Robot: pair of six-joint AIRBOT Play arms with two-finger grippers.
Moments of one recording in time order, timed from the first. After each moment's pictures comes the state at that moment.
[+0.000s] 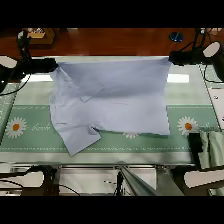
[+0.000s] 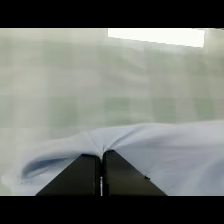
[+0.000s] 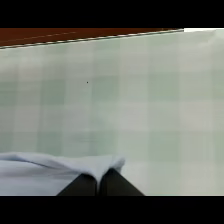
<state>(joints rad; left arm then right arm) 0.12 -1.51 1.25 0.86 -0.62 -1.06 -0.10 -1.66 1.53 -1.21 0.74 1.40</state>
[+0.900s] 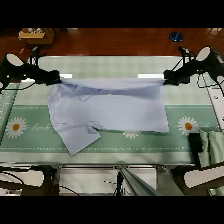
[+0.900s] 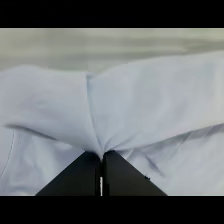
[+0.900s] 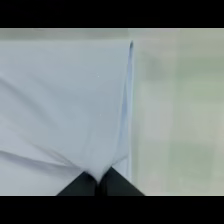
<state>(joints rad) 0.13 -1.61 1.37 1.12 -1.08 -1.30 -0.09 -1.71 1.53 -1.27 1.23 1.50</state>
